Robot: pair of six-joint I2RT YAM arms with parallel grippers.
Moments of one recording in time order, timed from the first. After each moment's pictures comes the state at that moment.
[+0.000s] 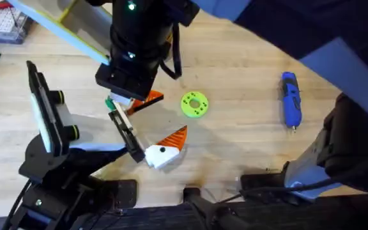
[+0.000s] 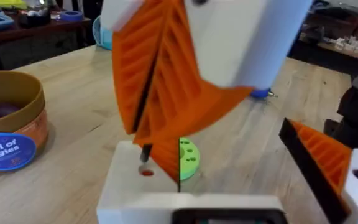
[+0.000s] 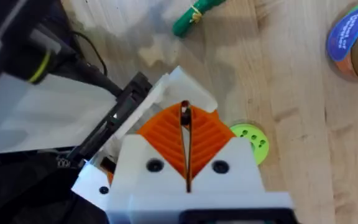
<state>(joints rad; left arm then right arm) -0.40 0.01 0.01 -0.05 0.63 -0.09 1.04 1.94 2.16 -1.47 -0.09 -0.20</state>
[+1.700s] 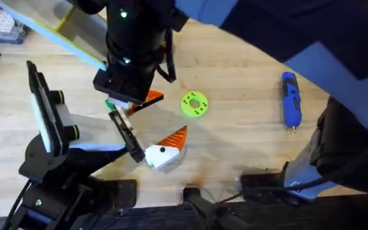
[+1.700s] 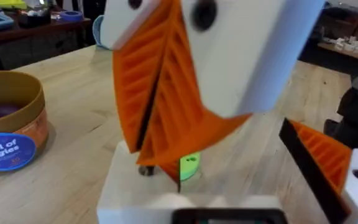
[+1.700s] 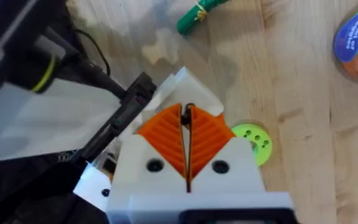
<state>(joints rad) -0.40 0.01 0.01 -0.05 0.63 -0.09 1.05 1.97 2.17 -1.48 -0.09 -0.20</state>
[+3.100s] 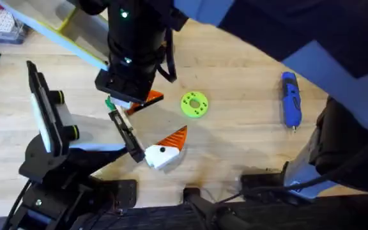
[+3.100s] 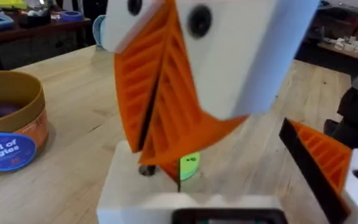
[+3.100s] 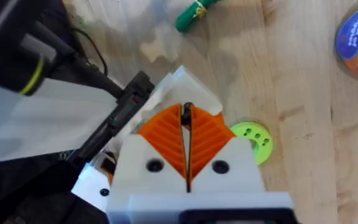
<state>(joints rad) -0.40 0.01 0.01 -0.05 0.63 -0.09 1.04 1.98 2.17 -1.49 -0.09 -0.20</state>
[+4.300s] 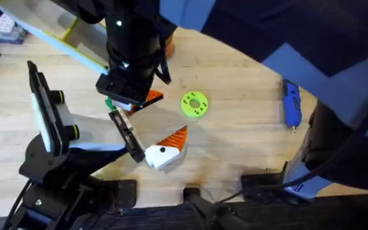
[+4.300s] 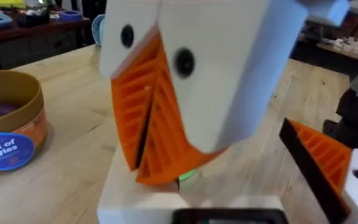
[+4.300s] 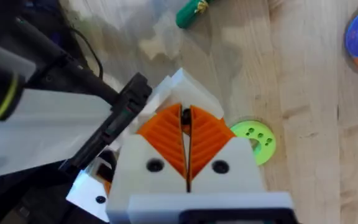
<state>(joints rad) -0.40 0.01 0.01 -0.05 0.63 -0.09 1.05 2.01 2.18 -1.50 -0.09 -0.20</state>
